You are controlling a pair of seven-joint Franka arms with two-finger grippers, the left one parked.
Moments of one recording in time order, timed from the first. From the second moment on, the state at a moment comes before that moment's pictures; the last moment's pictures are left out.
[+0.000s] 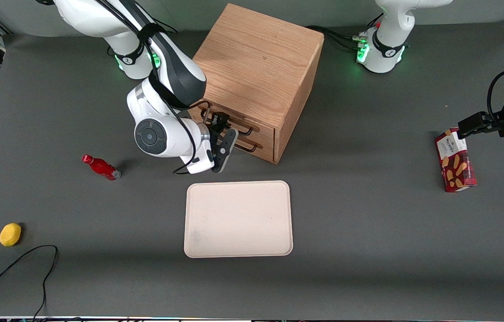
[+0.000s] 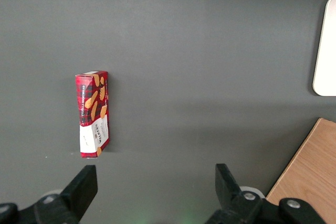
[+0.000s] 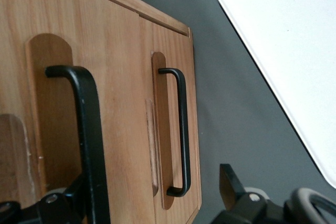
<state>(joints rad) 0.46 0.45 0.11 -1.58 0.39 1.80 -0.60</state>
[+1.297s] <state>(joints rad) 0.44 0.45 0.06 -1.57 0.37 1.88 -0.61</state>
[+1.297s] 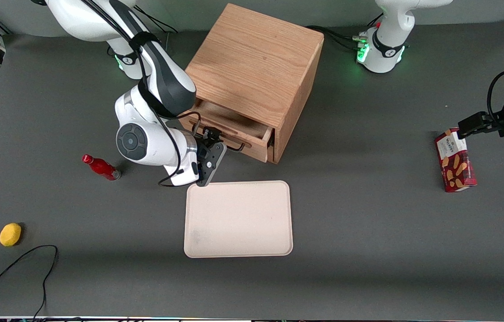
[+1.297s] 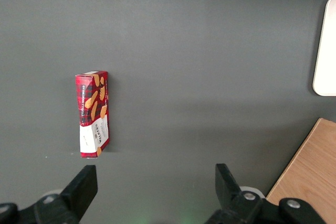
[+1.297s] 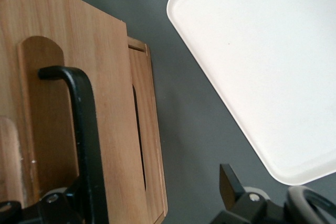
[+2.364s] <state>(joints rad) 0.40 0.49 0.05 -1.52 0.37 1.89 -0.61</state>
